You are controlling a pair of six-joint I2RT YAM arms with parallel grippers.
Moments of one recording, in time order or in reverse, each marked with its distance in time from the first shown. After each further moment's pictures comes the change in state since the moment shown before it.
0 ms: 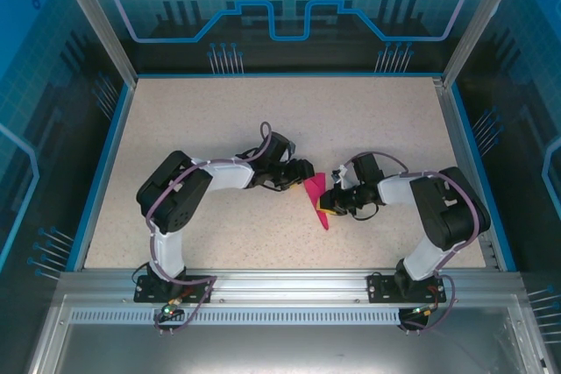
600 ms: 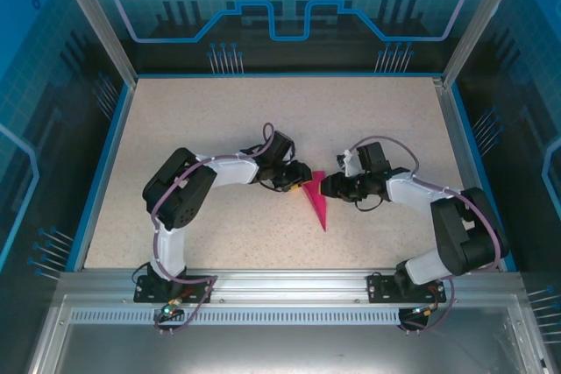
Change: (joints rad) left arm 0.000 0.047 0.074 -0.148 0.009 0.000; right arm 0.005 -0.174 0.082 -0.134 0.159 -0.082
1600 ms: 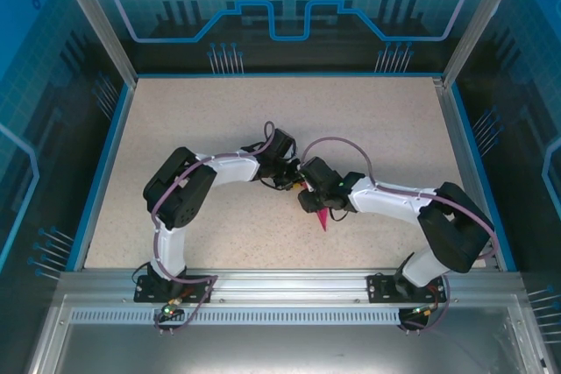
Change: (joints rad) left arm 0.000 0.005 0.034 -0.042 0.024 -0.004; right arm 0.483 0.069 0.170 -0.174 0.780 -0.176
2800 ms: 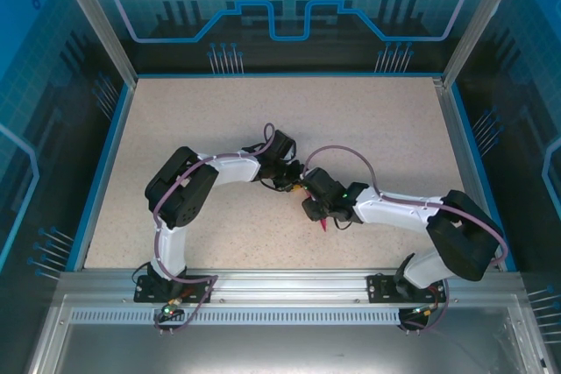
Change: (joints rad) left arm 0.000 0.013 0.000 -0.005 0.001 -0.022; right arm 0.051 -0.072 -0.099 0.031 0.076 0.005
